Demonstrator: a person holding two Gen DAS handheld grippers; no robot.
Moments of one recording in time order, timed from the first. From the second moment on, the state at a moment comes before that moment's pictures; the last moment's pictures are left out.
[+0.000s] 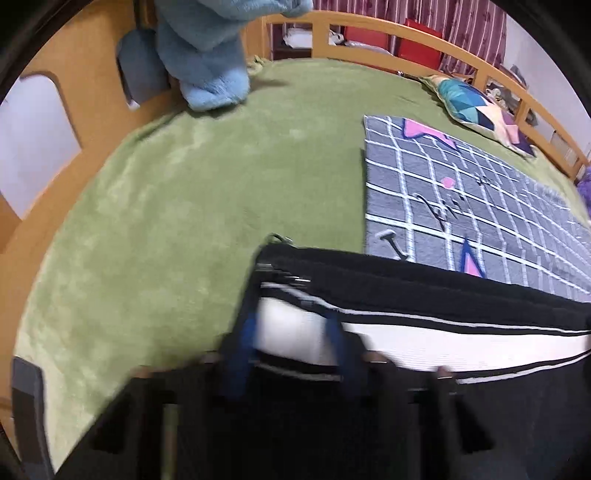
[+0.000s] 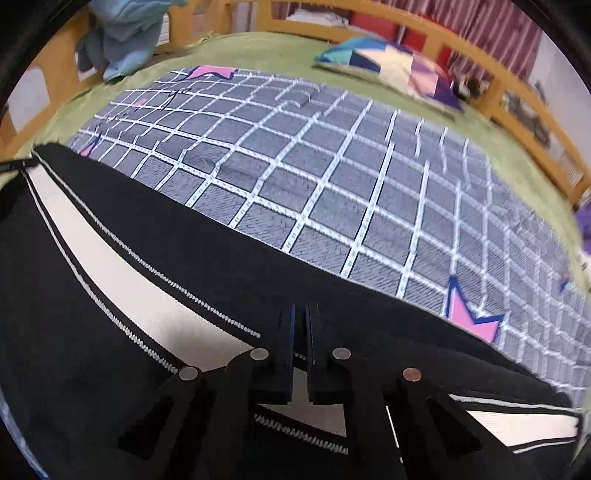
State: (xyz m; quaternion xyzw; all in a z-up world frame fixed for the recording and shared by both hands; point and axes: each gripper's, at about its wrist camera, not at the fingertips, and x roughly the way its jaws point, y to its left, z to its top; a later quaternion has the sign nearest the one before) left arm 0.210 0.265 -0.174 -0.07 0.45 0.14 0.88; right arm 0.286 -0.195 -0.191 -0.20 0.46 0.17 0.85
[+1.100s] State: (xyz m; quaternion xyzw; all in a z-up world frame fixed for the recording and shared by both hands) left arm 0.244 0.140 -0.183 0.03 0.43 0.04 0.90; right arm 0.289 -0.315 -0.190 -0.01 0.44 0.00 0.90
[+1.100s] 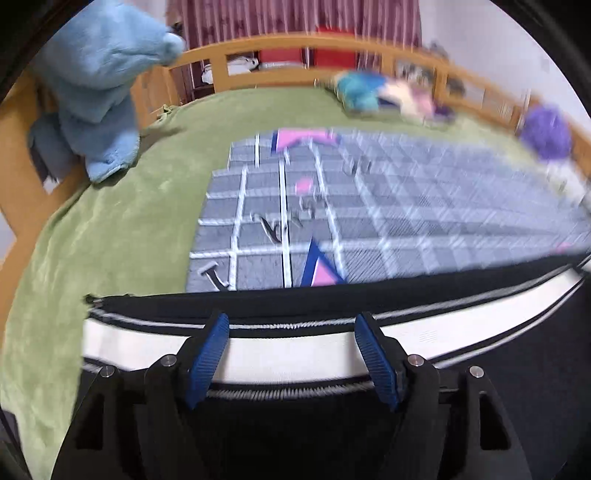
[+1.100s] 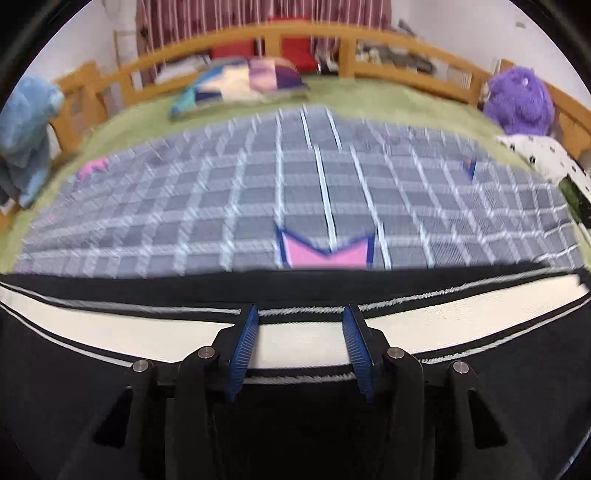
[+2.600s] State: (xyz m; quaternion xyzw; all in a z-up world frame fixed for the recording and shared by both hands) left arm 0.062 0.315 -0.203 -0.29 0.41 0.11 0.86; right arm 0.126 -0.211 -0.077 0.11 0.41 0.12 0.90
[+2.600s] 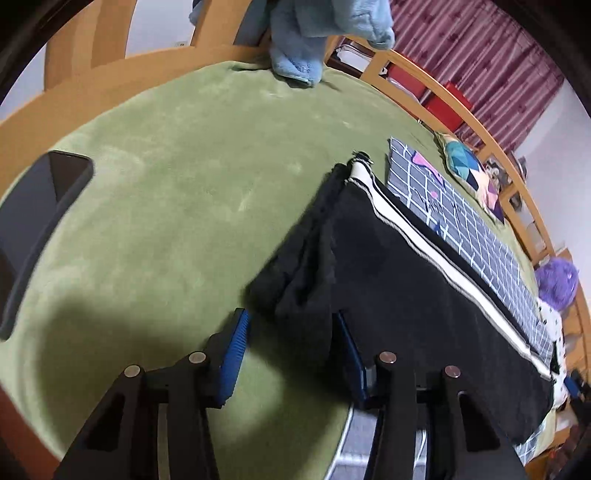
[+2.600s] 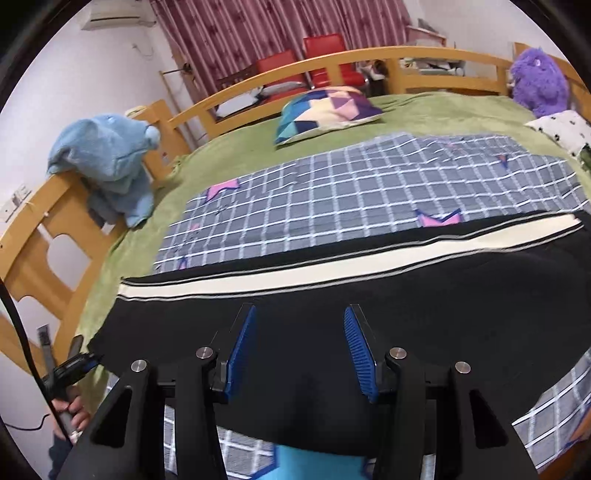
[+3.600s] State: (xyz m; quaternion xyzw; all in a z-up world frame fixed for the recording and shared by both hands) left arm 0.124 -0.019 -0.031 0.04 0.35 -0.08 0.93; right arm 0.097 -0.263 -0.065 0.07 0.40 0.04 0.91
